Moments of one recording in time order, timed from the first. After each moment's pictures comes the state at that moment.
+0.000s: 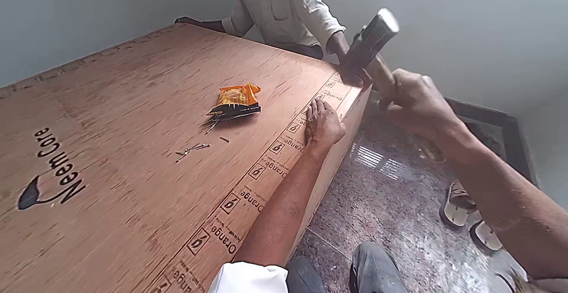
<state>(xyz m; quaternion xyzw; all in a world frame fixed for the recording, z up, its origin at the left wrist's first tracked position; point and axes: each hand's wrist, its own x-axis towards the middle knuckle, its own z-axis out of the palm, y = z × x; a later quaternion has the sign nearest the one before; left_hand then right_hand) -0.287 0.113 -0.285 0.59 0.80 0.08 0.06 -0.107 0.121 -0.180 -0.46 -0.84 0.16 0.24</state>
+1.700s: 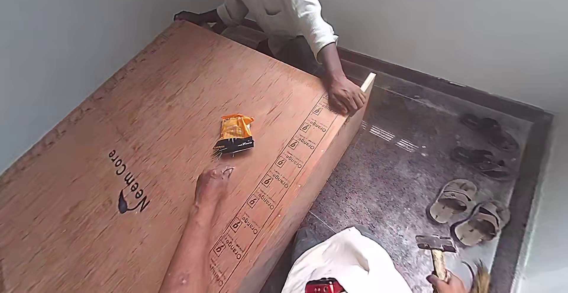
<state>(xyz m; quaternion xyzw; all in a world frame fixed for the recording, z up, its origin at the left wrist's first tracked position) -0.474 -0.035 -0.235 0.45 0.89 0.01 0.08 0.186 -0.014 -0.418 -0.79 -0.34 0.51 -0.02</state>
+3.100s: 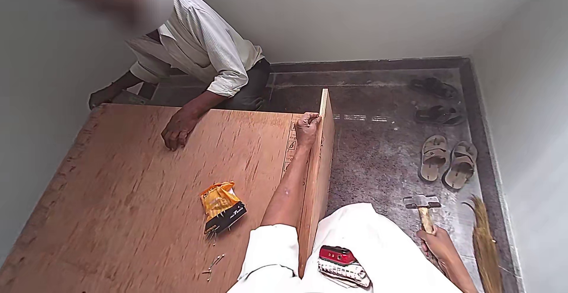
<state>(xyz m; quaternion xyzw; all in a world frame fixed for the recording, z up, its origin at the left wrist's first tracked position) -0.292 0.325 -0.294 0.59 0.60 0.45 0.30 0.068 0.004 -0.361 -0.82 -0.18 0.52 0.16</state>
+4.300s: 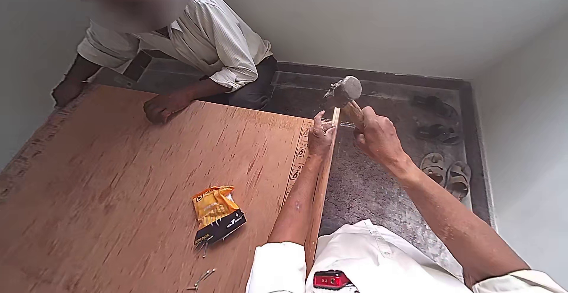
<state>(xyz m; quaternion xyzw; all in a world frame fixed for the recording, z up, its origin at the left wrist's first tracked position) -0.286 0.319 -0.289 0.60 0.63 0.42 0.28 -0.125 0.296 -0.153 -0.61 -0.75 0.18 0.19</state>
